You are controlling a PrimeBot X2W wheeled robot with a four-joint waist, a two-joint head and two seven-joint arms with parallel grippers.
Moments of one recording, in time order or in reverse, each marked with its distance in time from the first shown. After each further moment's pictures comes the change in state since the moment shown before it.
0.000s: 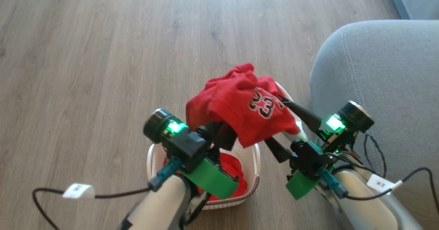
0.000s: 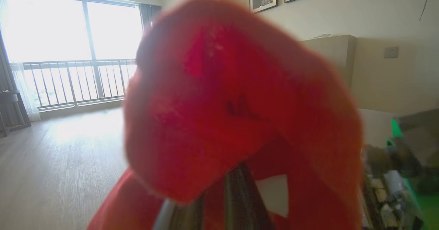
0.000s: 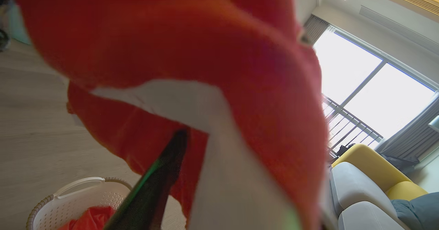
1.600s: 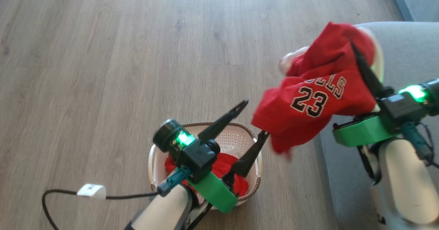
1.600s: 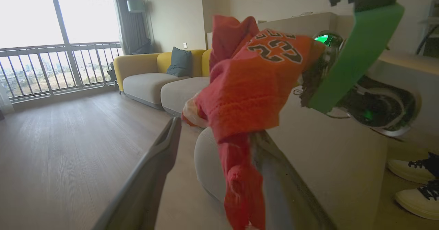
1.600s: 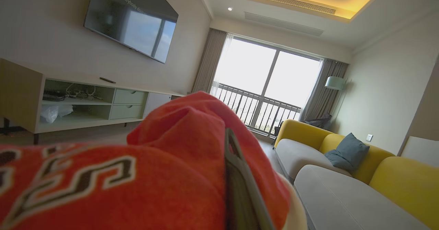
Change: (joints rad) left arm 0.025 0.002 -0.018 0.049 0.035 -0.097 0.000; right arm -0.009 0.132 -0.400 -0.067 0.128 0.000 0.000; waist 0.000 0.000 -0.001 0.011
